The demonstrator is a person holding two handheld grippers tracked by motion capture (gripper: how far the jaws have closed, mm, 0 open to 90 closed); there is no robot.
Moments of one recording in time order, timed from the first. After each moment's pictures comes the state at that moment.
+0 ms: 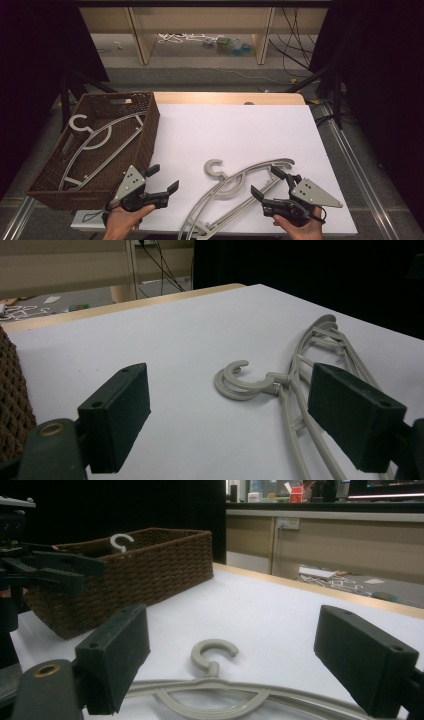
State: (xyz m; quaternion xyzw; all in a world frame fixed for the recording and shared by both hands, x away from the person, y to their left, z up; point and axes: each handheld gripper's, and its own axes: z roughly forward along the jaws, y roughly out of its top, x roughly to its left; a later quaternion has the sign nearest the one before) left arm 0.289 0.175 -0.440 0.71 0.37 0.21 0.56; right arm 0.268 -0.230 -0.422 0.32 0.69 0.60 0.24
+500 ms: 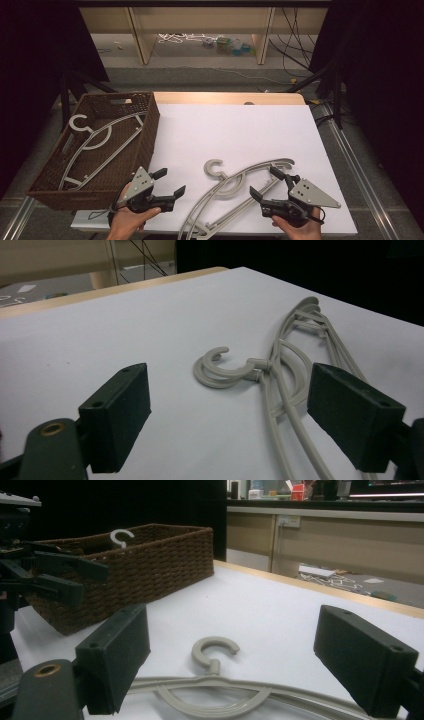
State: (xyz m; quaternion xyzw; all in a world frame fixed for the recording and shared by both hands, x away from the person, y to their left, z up) left arm 0.290 0.157 -0.441 0.74 0.35 0.18 0.54; right arm 0.267 -0.228 -0.422 0.32 0.70 0.59 0.24
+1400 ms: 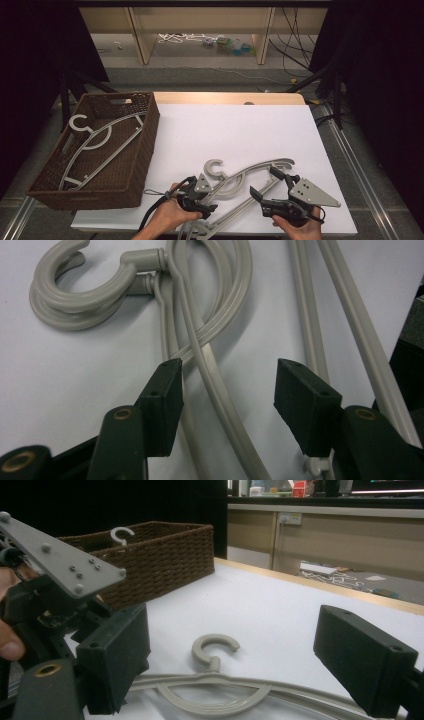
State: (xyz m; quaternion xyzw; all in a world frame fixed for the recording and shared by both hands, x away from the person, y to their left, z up) left arm 0.314 0.056 -0.464 0.91 0.26 0.06 0.31; right arm 0.268 -0.228 -0.423 0.32 0.70 0.59 0.24
